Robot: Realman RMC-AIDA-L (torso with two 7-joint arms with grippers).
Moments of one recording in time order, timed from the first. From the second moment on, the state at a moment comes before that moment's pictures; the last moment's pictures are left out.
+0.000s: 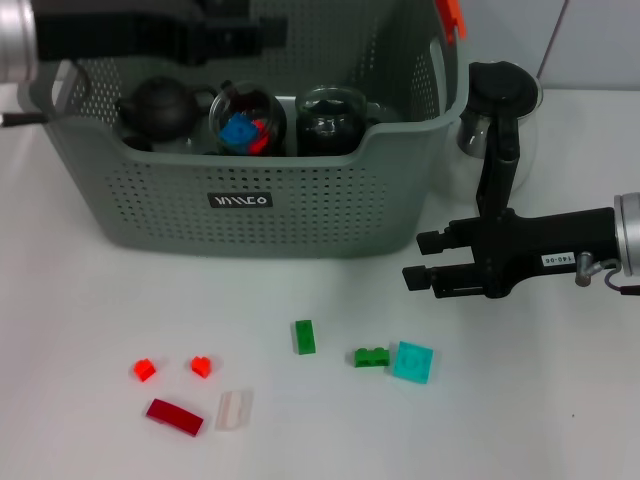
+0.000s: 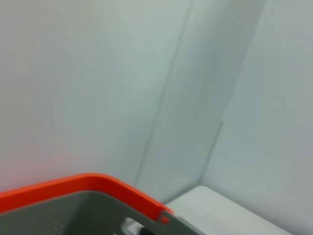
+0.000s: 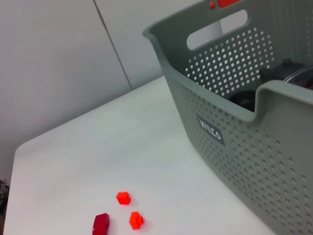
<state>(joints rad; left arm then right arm) -0.58 -2.15 0.70 1.39 2.00 1.62 -2.13 0.66 2.05 -0.91 -0.66 -2.04 -1.50 1.63</state>
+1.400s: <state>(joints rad) -0.52 -2.17 0.92 1.44 2.69 1.95 -2.10 0.66 2.05 -0.91 -0.66 -2.05 -1.51 1.61</state>
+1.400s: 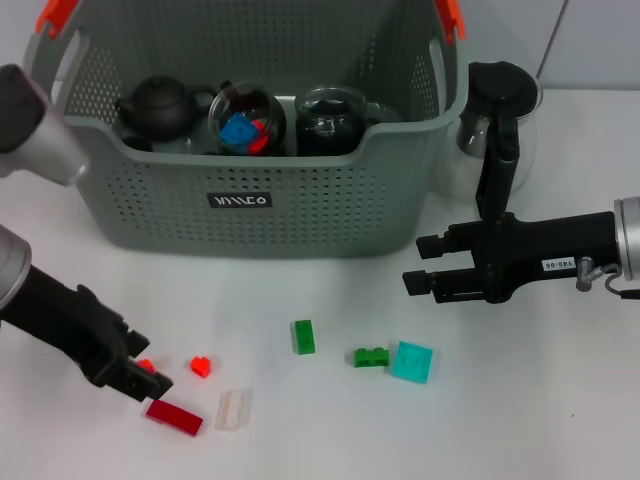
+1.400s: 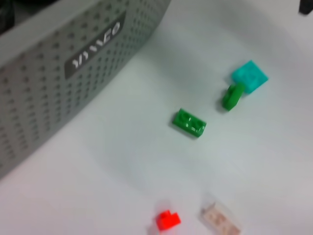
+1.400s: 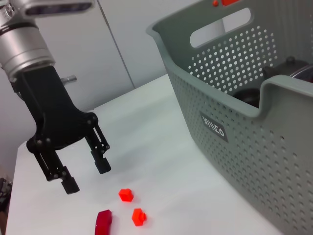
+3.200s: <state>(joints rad) -0.52 -2.18 1.05 1.23 2.71 1.93 -2.21 0.66 2.04 -0.90 -0.66 -2.05 -1.51 1.61</state>
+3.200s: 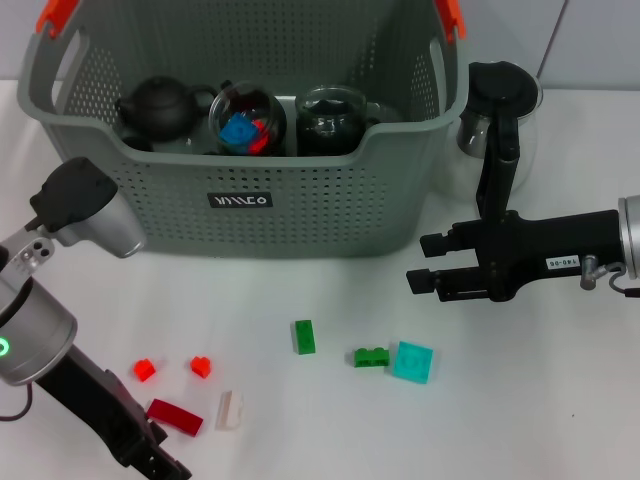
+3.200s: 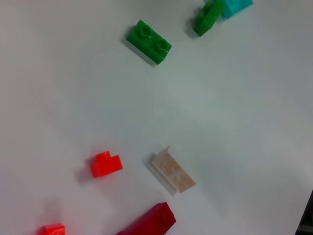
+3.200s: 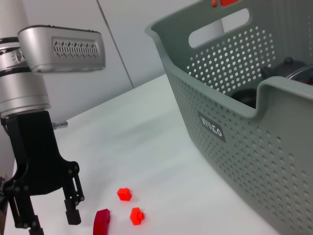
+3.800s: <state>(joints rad) -0.52 -2.18 1.04 1.15 2.70 1.88 -2.14 0.65 2.04 -0.91 -0.65 -2.05 -1.51 1.61</state>
